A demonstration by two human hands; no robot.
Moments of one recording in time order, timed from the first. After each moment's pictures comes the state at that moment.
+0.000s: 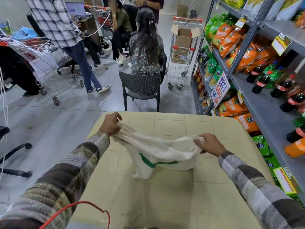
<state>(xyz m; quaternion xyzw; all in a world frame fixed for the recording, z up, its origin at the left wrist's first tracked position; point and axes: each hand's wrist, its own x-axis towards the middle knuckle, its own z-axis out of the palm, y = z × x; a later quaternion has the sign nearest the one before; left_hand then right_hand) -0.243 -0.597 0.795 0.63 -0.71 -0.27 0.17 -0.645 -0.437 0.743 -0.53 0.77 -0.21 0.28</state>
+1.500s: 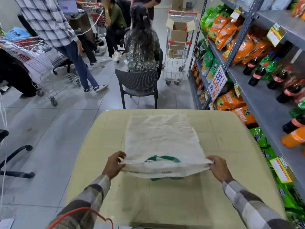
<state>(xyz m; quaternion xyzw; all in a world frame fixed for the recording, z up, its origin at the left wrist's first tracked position) -0.216 -0.474 0.672 0.57 -0.72 -0.36 0.17 -0.656 -0.332 0.657 -0.47 0.82 -0.22 0.22</state>
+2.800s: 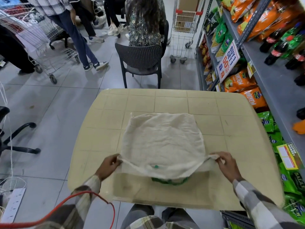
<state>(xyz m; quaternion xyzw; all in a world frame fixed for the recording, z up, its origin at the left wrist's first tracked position) -0.175 -0.421 0.640 0.56 -0.68 -0.47 0.11 -0.666 -0.283 0.625 -0.47 0.82 -0.23 0.23</state>
